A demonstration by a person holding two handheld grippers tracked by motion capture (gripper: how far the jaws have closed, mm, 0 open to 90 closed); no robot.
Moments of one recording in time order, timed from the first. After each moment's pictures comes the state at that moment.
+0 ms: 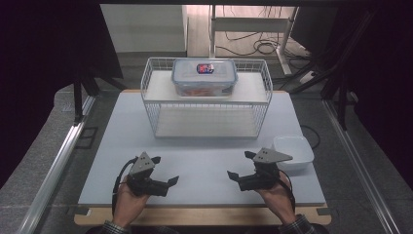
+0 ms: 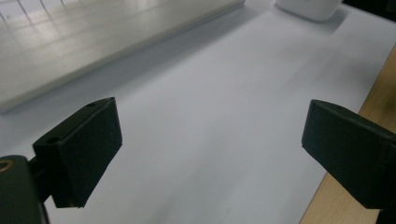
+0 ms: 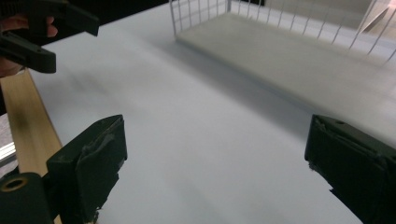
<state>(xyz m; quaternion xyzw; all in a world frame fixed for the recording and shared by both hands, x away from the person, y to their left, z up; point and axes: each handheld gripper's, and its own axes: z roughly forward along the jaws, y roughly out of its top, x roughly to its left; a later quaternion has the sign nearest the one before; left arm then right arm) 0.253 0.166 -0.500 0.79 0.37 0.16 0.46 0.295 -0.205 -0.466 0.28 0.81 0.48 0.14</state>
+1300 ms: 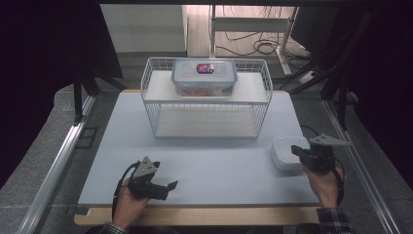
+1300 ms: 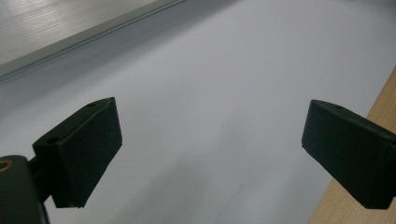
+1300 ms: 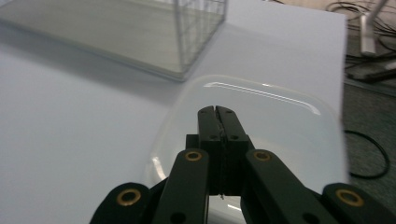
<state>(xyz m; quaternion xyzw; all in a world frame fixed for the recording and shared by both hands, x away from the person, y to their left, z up) 0.255 0.166 -0.516 0.80 0.37 0.15 0.44 0.336 -0.352 -0.441 0.46 0.77 0.38 0.24</state>
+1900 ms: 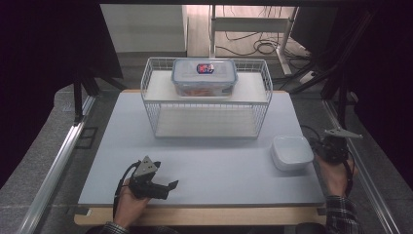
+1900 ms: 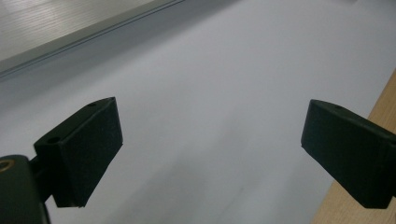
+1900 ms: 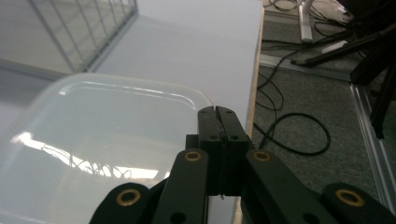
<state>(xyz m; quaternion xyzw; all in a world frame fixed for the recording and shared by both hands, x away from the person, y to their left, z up) 0.257 0.165 -0.517 0.80 0.38 0.15 0.44 0.376 -0.401 -0.455 0.51 0.73 0.34 0.29</state>
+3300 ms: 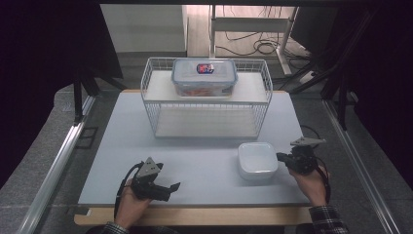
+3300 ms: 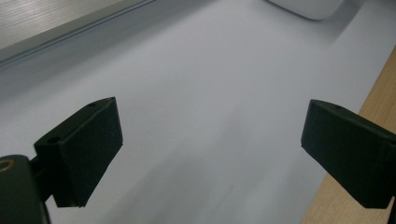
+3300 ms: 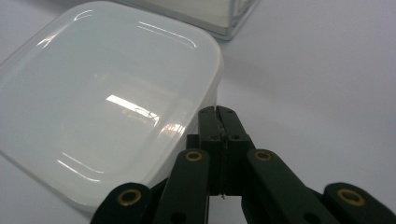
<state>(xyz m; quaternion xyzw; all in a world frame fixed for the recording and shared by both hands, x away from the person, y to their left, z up) 0.257 0.160 -0.519 0.81 0.37 0.14 0.44 0.352 -0.319 -0.475 0.44 0.81 0.34 0.16</state>
